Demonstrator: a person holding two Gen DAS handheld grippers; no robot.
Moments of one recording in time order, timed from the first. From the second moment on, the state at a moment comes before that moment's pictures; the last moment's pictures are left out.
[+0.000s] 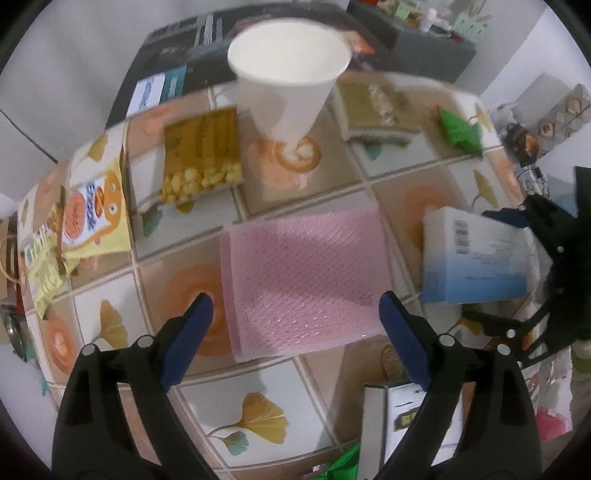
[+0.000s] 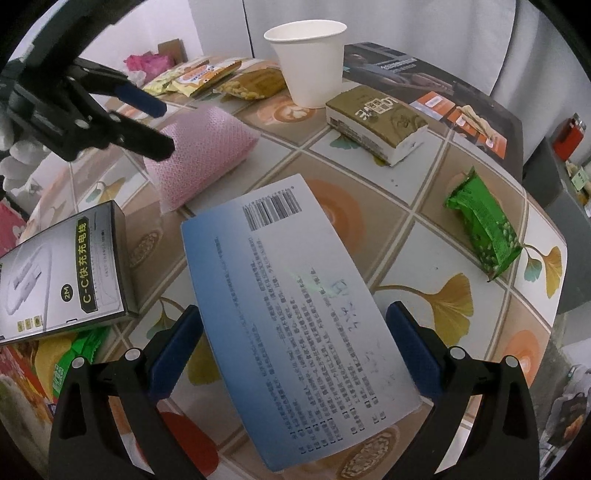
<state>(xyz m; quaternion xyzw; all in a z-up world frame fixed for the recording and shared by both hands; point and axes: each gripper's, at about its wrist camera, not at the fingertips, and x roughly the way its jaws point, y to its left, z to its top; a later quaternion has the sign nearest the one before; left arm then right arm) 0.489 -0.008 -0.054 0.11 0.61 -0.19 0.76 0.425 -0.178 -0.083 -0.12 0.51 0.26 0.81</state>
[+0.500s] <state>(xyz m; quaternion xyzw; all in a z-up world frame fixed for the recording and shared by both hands) 0.504 0.009 -0.079 0.01 0.64 -0.19 0.74 0.424 -0.178 -0.082 -0.11 0.51 0.26 0.81</state>
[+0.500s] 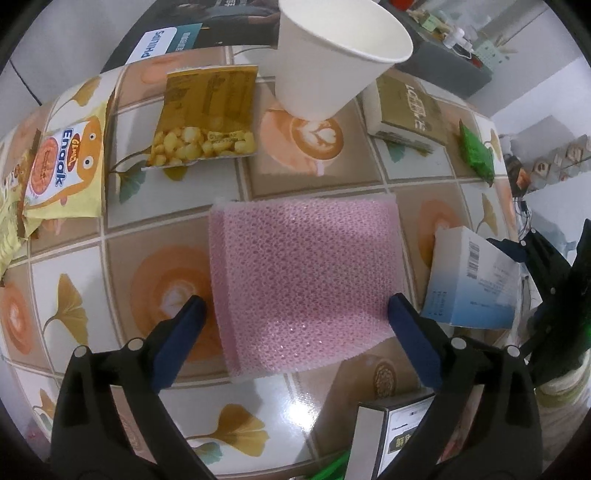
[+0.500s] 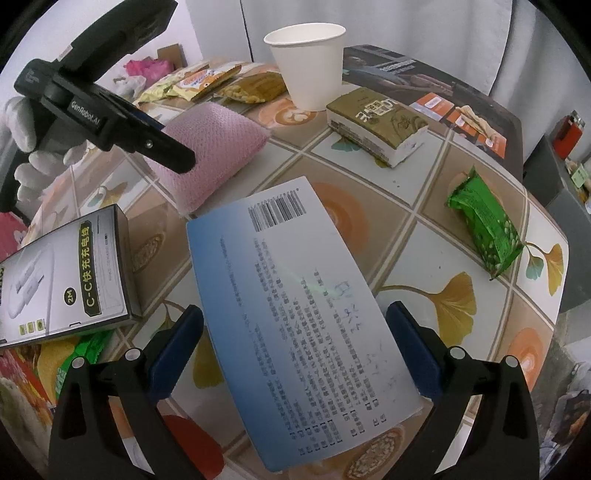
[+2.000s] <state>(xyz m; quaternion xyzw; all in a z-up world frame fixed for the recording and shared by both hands) 0.310 -0.310 0.046 0.16 0.47 -0.43 0.75 0.107 -0.563 -0.076 0.40 0.38 -0.13 0.82</state>
